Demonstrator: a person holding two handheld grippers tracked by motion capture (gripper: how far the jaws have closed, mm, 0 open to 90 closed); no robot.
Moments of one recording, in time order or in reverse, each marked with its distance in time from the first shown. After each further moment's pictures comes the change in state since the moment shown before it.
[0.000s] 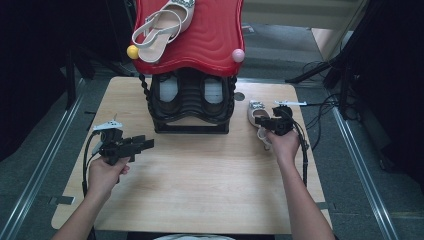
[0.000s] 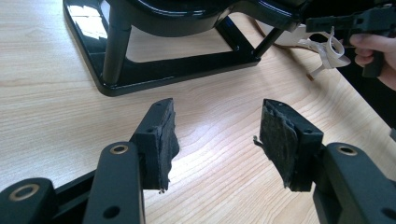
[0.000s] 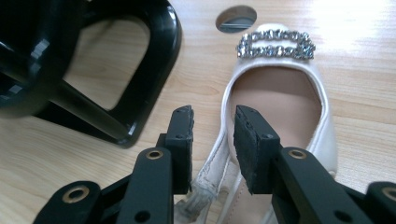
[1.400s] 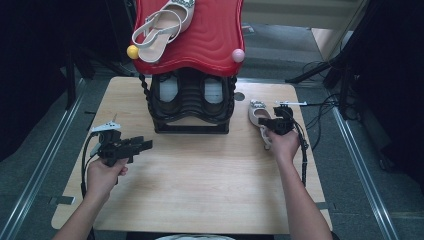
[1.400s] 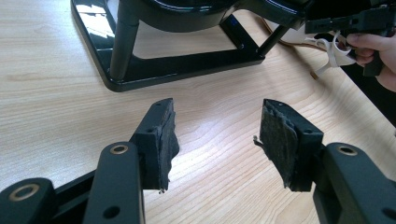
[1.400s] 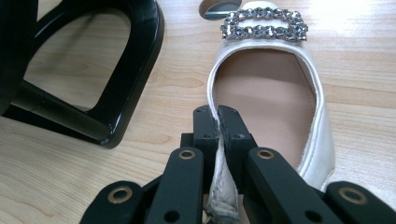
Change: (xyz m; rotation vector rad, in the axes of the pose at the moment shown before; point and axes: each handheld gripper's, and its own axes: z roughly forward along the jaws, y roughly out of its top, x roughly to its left) left arm 0.003 -0.003 -0.002 0.000 0.013 -0.005; right arm -0.012 0.000 0.007 0.033 -0.013 0.063
